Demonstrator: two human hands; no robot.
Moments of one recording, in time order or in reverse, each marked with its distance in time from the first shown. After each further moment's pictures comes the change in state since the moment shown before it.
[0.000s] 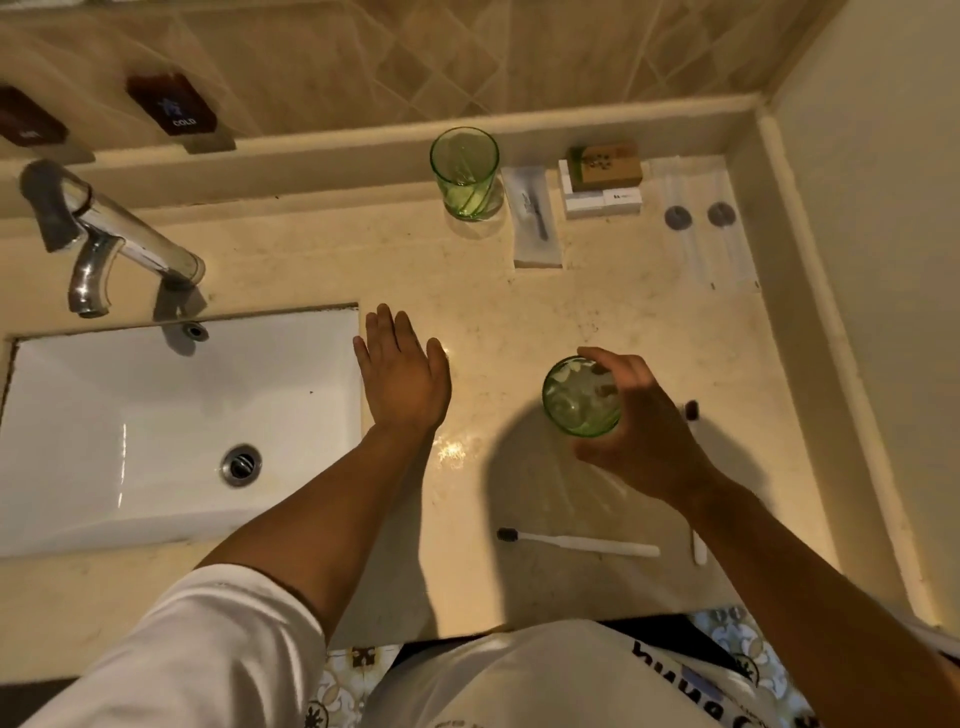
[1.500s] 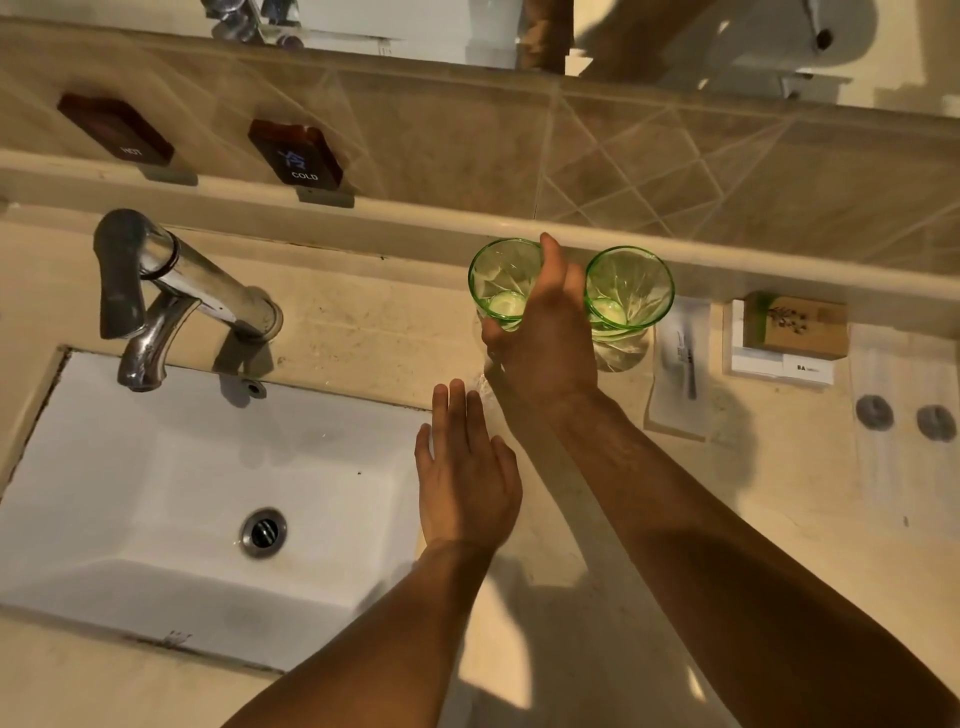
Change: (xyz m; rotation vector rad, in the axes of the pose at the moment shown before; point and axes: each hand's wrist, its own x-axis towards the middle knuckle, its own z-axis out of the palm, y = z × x) left_hand 0.061 -0.006 0.008 0.009 -0.052 -0.191; right_hand 0.288 -0.166 0.105 0.028 0.153 -0.081
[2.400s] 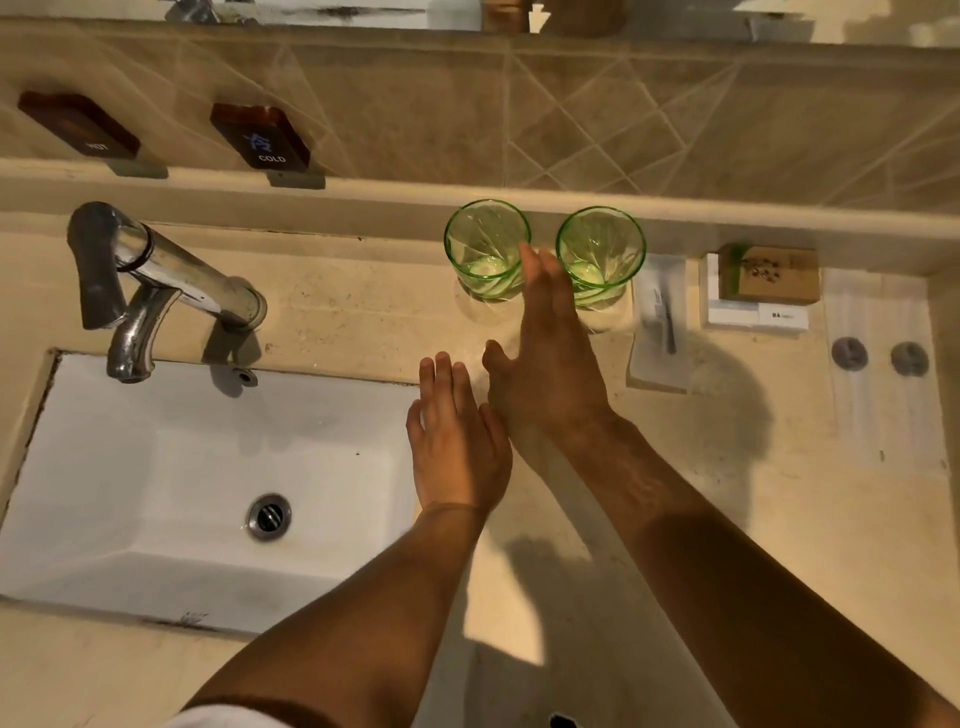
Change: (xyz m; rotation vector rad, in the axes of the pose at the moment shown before) left_hand 0.001 -0.001 -0.001 -0.060 0.048 0.007; right_hand -0.056 0.016 -0.026 0.000 -0.120 -0.087
